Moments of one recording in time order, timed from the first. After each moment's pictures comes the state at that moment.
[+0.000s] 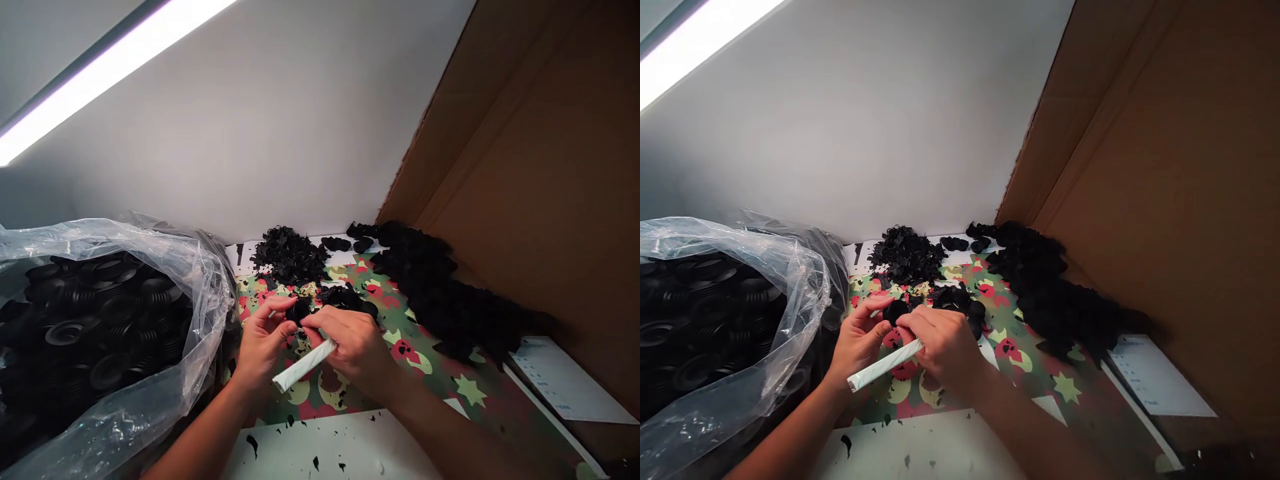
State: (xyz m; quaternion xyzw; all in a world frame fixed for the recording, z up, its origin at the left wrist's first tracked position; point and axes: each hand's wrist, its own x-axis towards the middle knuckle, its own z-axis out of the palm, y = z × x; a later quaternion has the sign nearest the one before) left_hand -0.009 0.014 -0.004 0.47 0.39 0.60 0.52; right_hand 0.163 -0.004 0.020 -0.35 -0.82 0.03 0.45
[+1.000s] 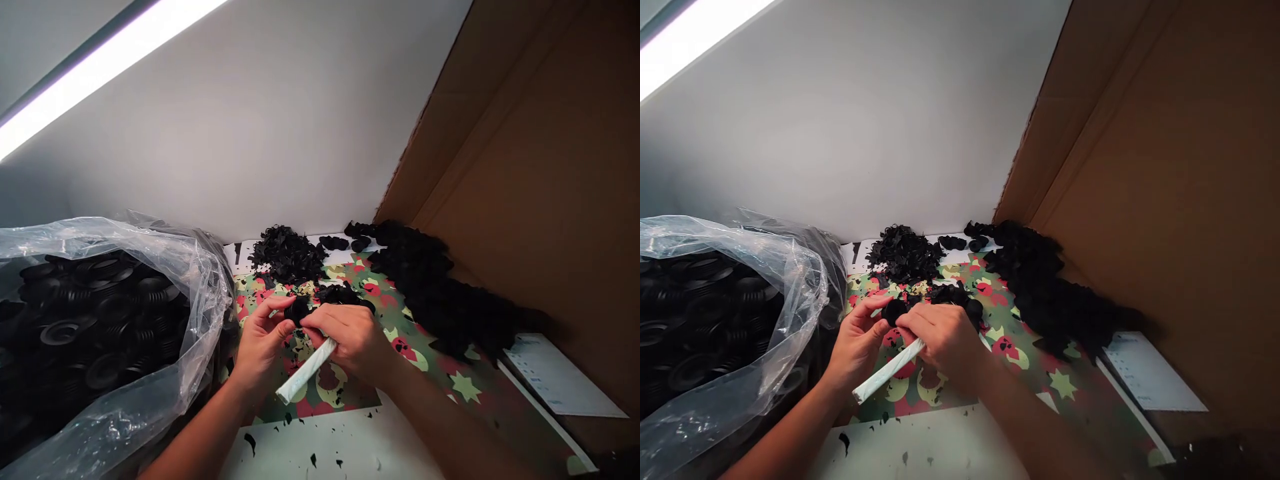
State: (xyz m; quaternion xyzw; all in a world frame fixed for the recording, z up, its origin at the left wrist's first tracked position) left_hand -0.007 0.011 -0.005 0.43 0.37 0.59 0.57; right_hand 0.172 0.005 0.018 -0.31 -0.84 0.02 0.45
